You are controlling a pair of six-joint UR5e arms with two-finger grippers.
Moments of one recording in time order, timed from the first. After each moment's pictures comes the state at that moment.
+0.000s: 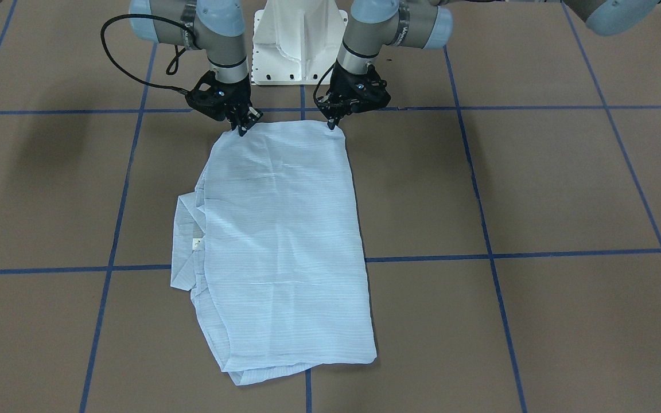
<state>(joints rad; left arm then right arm) -0.24 -2.04 -1.83 -1.87 -1.63 -1.86 0.24 -1.17 1.91 -1.58 1.65 1.97</state>
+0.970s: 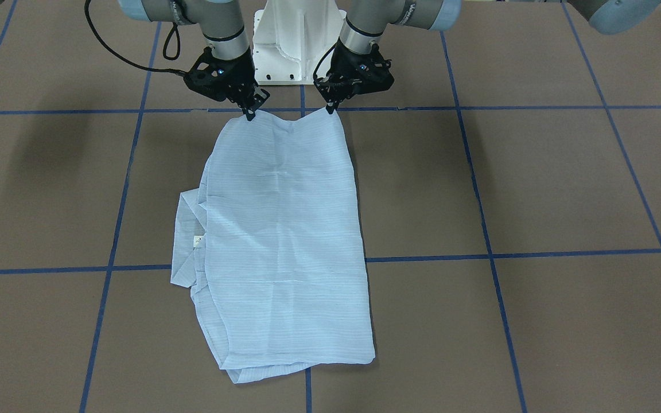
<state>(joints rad) -0.23 -2.02 -1.99 -1.76 -1.65 -1.86 0.27 -1.17 2.04 -1.58 1.68 1.97</state>
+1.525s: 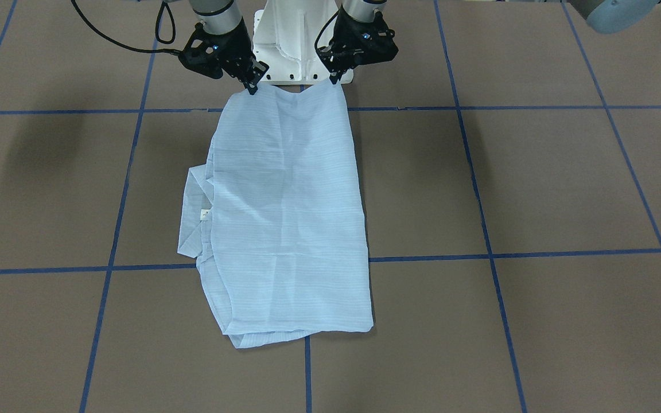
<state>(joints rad) -0.15 -2.02 -2.21 -1.46 -1.76 -1.86 0.26 -1.21 2.19 -1.58 1.93 1.97</state>
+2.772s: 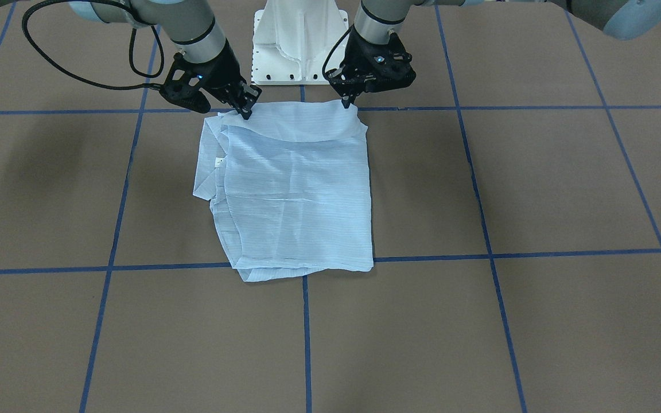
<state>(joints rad) -0.47 -2.13 -1.99 -1.55 -1.89 -1.65 0.53 -1.08 1.98 -1.57 2.00 1.74</state>
